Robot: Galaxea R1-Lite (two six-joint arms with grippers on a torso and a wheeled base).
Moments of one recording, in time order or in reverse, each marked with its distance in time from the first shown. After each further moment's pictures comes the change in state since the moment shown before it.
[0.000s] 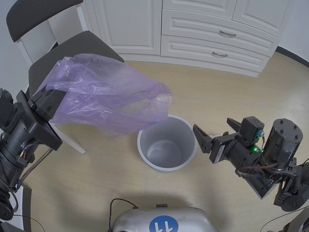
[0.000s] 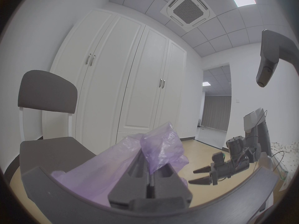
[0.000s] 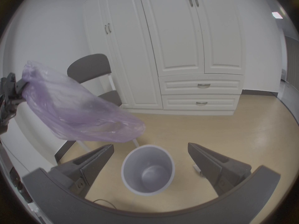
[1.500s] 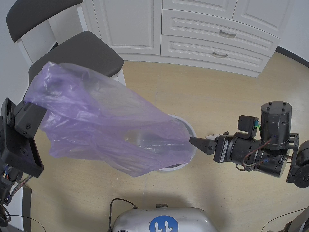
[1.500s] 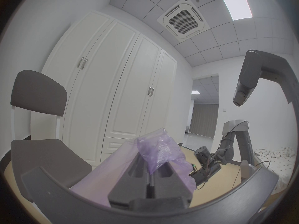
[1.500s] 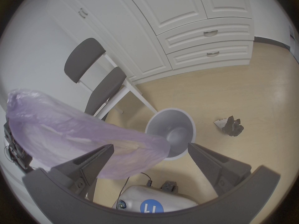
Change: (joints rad) left arm -0.119 -0.116 0.050 0.017 -0.026 -0.002; right arm -0.126 -0.076 -0.181 0.595 0.391 0.389
